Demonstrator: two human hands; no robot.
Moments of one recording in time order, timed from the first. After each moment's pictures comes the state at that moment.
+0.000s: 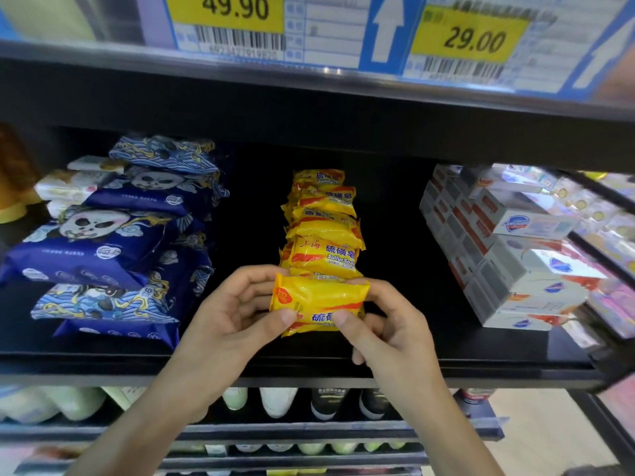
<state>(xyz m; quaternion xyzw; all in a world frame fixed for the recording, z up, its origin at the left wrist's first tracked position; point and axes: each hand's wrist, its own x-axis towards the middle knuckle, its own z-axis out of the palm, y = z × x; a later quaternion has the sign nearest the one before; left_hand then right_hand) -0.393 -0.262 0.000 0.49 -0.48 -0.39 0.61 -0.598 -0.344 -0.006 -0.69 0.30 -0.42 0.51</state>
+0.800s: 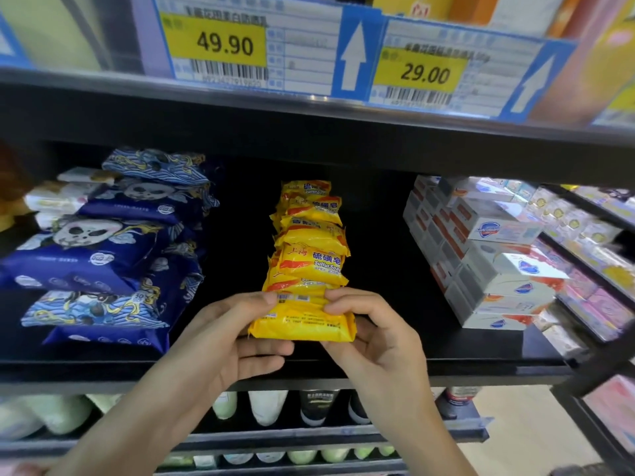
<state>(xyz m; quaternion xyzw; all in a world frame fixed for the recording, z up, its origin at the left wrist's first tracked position) -0.401 -0.256 0.017 0.51 -0.27 -0.56 0.60 -0.599 -0.321 -0.001 -0.68 0.23 -0.49 0.50</state>
